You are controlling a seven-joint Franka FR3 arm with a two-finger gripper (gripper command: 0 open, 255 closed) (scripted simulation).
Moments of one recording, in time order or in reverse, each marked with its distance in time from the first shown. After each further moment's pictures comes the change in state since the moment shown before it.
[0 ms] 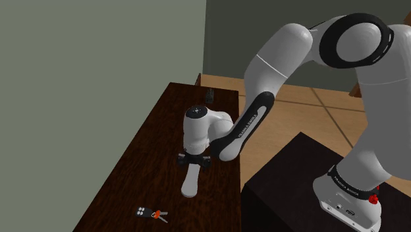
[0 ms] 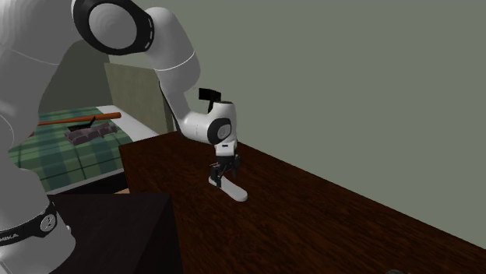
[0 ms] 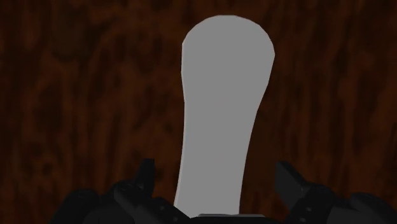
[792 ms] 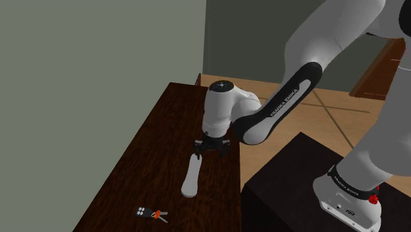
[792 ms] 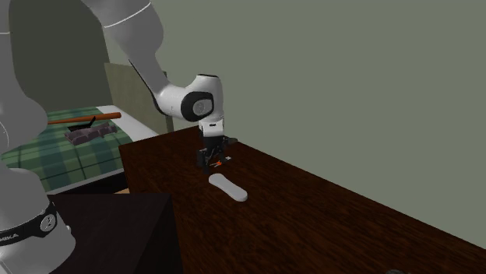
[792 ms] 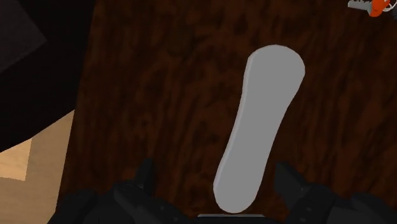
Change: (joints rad) arm -0.240 -0.361 0.217 -0.295 0.182 -0.044 -0.303
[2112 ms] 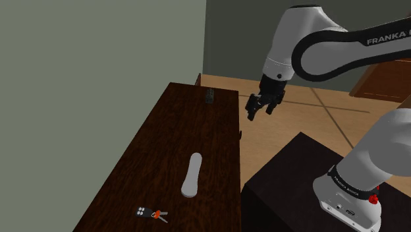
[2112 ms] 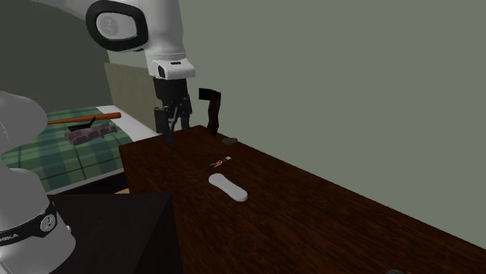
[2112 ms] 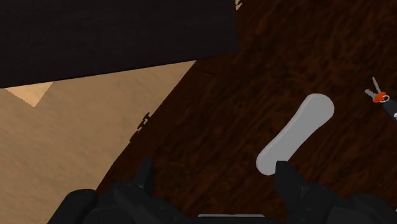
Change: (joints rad) arm 0.000 -0.912 -0.242 -0.302 0.585 -0.524 -1.098
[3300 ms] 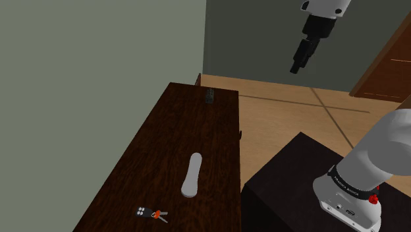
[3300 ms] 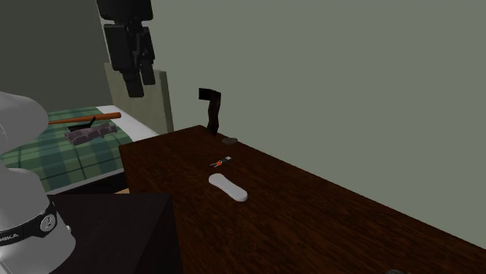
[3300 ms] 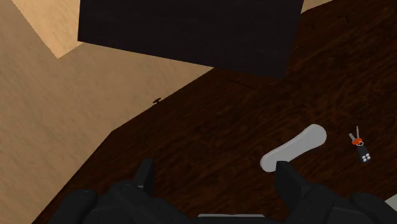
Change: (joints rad) arm -0.037 -0.144 -0.365 0.270 -0.218 -0.446 -0.537
